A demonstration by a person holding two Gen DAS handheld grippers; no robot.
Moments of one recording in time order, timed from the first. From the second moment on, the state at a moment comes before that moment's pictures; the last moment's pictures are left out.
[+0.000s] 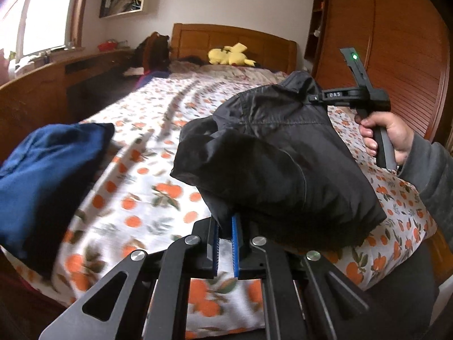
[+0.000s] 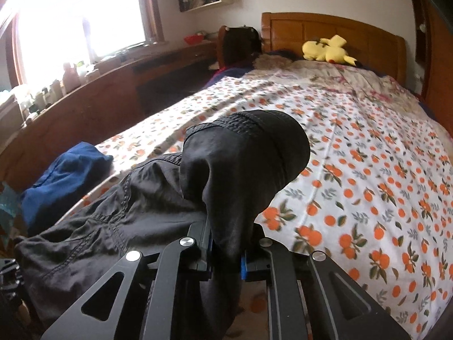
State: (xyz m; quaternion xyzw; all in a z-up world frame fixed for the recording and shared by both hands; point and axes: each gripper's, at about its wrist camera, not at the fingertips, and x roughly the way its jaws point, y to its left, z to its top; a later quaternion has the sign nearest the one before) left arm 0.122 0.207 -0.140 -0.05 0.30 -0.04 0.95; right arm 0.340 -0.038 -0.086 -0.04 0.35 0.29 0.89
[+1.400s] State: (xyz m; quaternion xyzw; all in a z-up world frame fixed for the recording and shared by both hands) left arm 0.012 0.542 -0.080 -0.09 0.28 0.30 0.91; right arm 0.290 0.352 -0.084 -0.13 0.36 0.43 0.82
